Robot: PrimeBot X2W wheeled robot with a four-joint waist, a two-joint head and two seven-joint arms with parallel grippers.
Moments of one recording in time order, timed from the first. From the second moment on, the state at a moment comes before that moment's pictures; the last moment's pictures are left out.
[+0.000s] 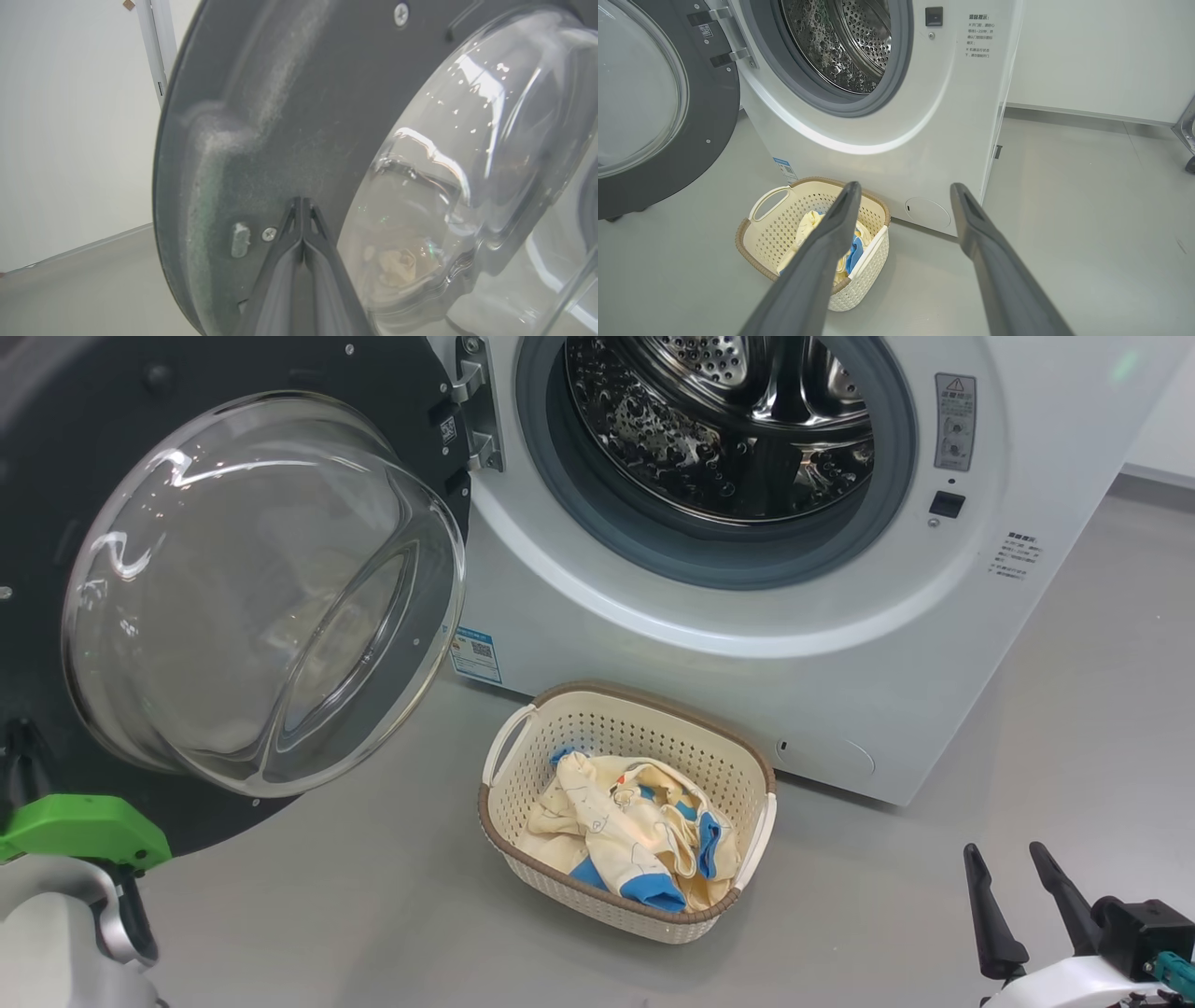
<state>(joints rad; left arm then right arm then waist) -0.47 0.13 0.19 0.64 -0.14 0.12 -0.24 0.13 -0.14 0.02 0.24 0.26 0.12 -0.26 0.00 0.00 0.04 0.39</state>
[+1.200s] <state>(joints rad) -0.35 0.04 0.05 0.14 -0.15 0.02 -0.26 0.11 -0.11 0.07 0.23 0.27 0.12 -0.26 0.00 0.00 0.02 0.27</state>
